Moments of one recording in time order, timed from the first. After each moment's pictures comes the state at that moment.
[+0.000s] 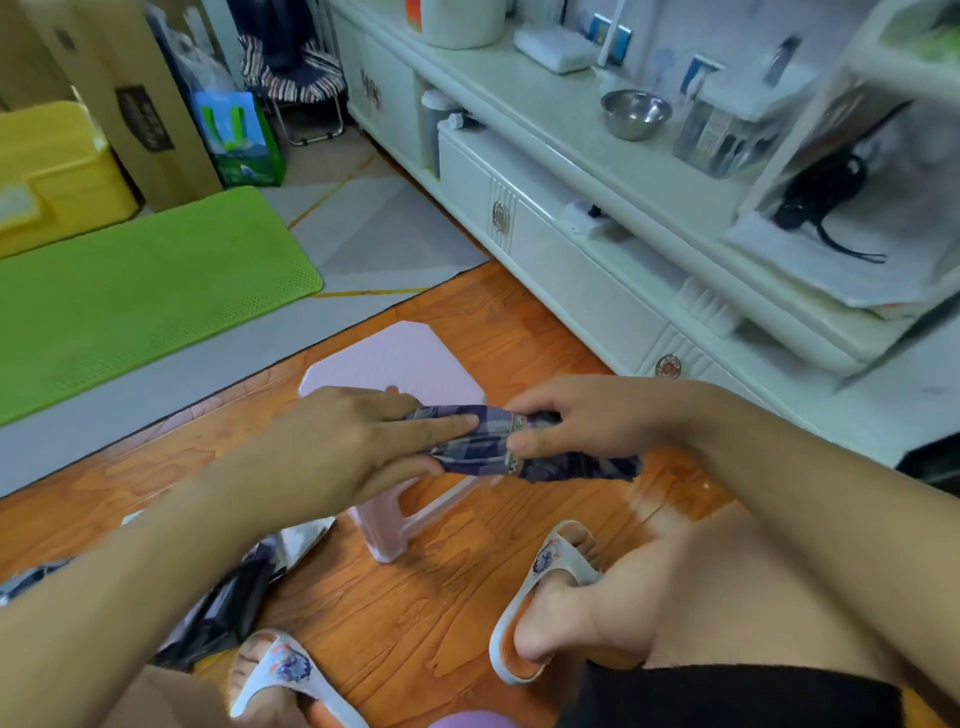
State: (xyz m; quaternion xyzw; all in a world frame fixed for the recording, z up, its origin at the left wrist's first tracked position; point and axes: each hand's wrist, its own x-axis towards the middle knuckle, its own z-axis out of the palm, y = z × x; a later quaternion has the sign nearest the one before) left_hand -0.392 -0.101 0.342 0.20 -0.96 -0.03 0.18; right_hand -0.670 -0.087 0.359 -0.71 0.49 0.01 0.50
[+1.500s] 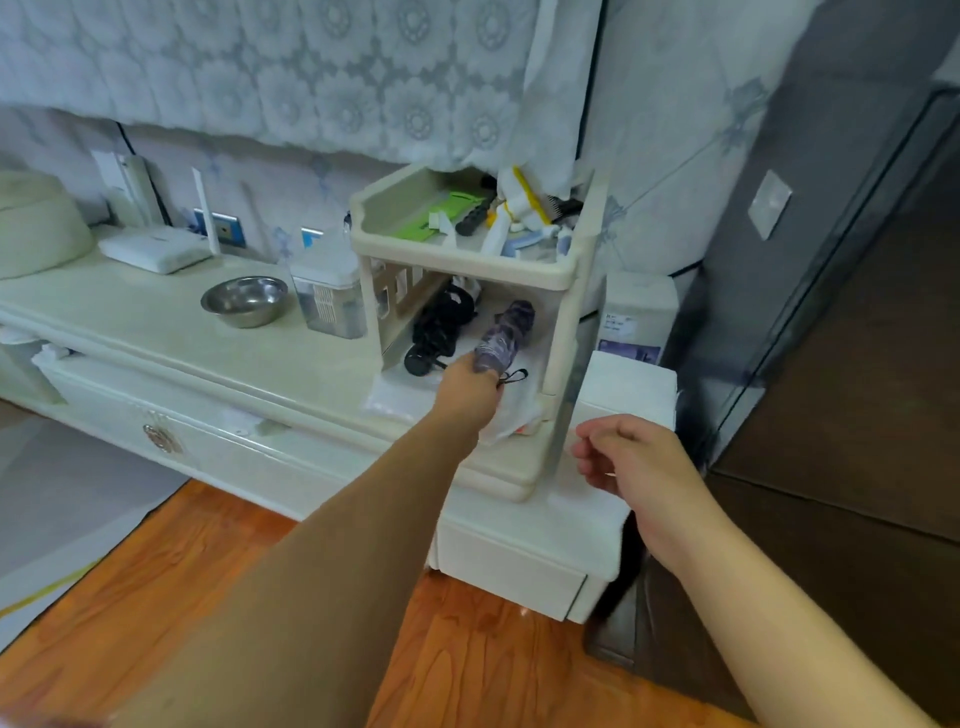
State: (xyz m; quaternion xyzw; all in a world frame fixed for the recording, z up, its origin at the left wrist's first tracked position) left_hand -0.989 -0.216 0.335 0.37 -0.64 -0.64 0.20; right_hand -1.023 -0.019 0.348 -0.14 0.74 -0.62 0.23
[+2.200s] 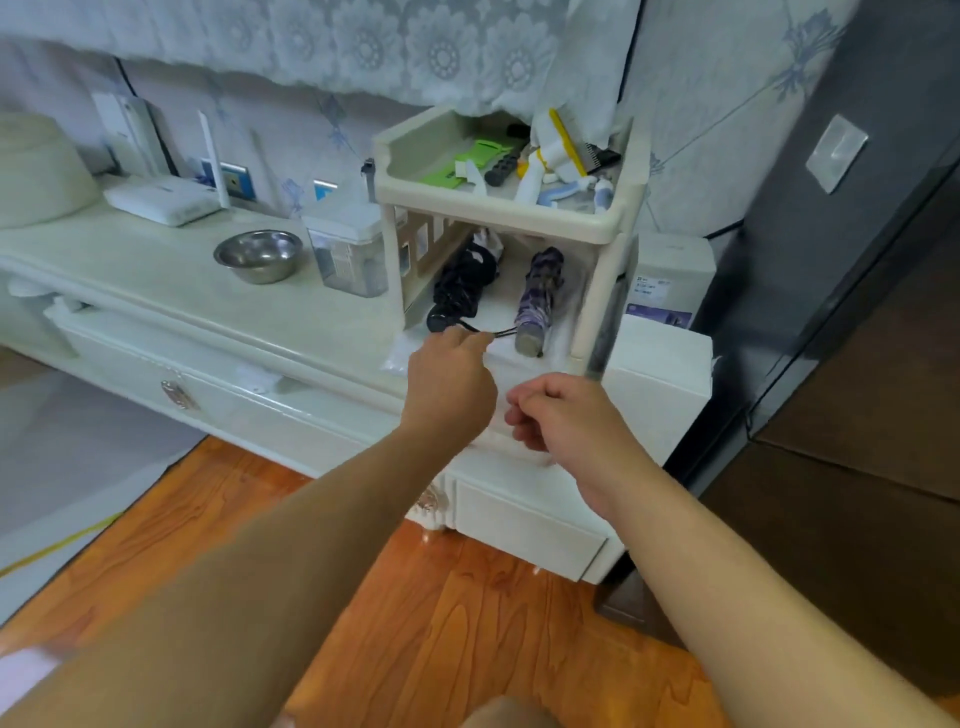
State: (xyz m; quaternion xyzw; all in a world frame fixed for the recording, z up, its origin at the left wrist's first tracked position) left_hand -0.930 -0.227 0.311 0.30 -0.92 -0.16 0.22; right_hand -0.972 -0.081 0.355 -0.22 0.77 -0.53 0.28
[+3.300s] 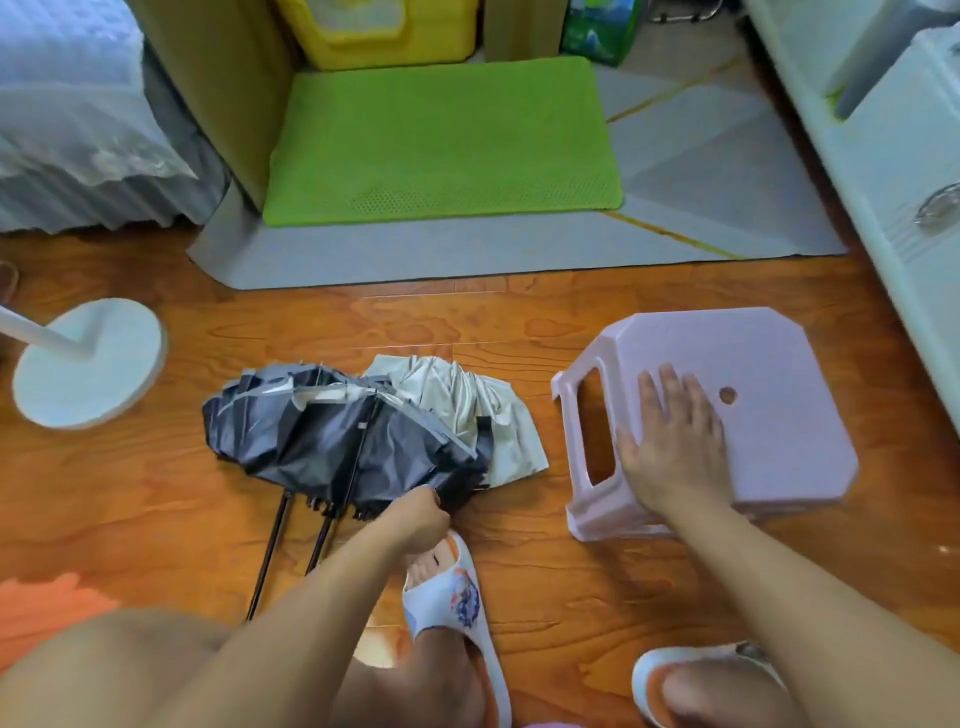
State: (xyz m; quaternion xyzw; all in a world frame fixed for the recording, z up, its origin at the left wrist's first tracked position) left_hand -0.153 -0.047 0.038 0.79 -0.39 -0.47 -0.07; right_hand -0.427 -0.181 0.100 -0.79 0.60 0.08 0.05
